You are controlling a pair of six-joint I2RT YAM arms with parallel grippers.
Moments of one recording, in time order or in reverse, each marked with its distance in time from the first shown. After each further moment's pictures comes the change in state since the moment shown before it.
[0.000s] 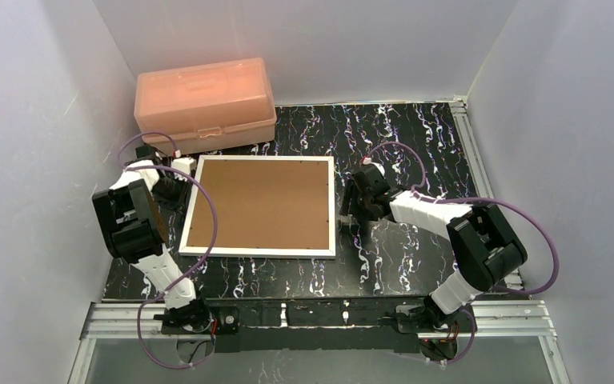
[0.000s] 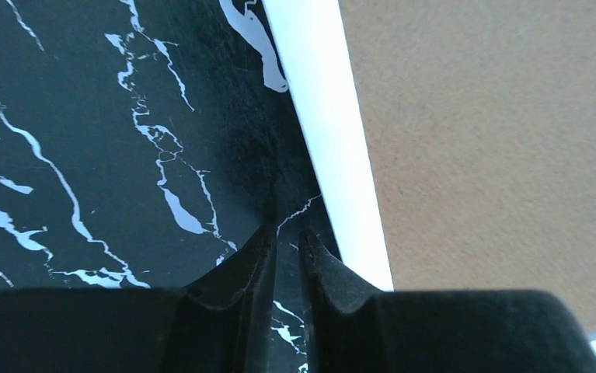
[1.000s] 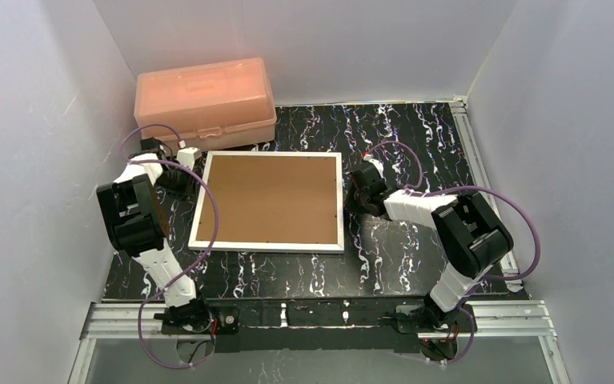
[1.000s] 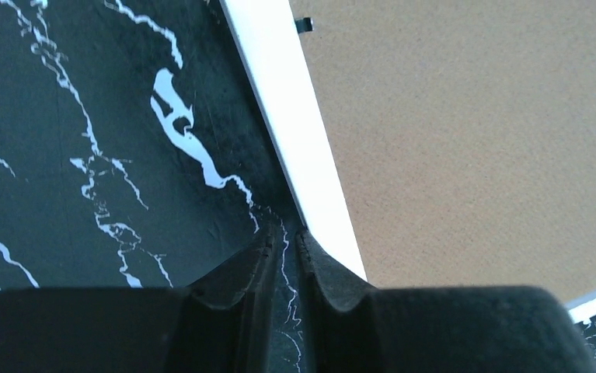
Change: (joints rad) left arm -0.050 0.056 0.054 0.007 0.165 -0.079; right arm -0.008 0.121 0.011 0.192 0.005 0.055
